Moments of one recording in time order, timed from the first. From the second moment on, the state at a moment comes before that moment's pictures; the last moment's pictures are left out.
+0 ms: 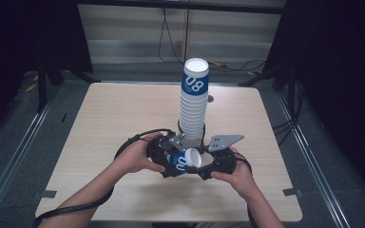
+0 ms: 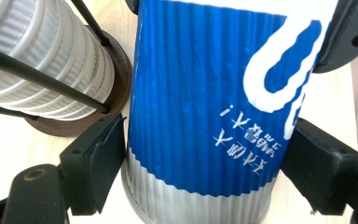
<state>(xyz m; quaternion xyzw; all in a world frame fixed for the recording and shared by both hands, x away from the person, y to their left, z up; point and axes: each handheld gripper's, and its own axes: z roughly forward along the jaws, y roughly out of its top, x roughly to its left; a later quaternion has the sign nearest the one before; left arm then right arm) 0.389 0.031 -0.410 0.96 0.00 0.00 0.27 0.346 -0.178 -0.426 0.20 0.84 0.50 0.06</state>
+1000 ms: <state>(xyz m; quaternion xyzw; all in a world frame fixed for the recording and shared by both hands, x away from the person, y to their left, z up) 0.399 0.045 -0.421 0.97 0.04 -0.04 0.23 0.347 -0.183 -0.422 0.20 0.83 0.51 0.06</state>
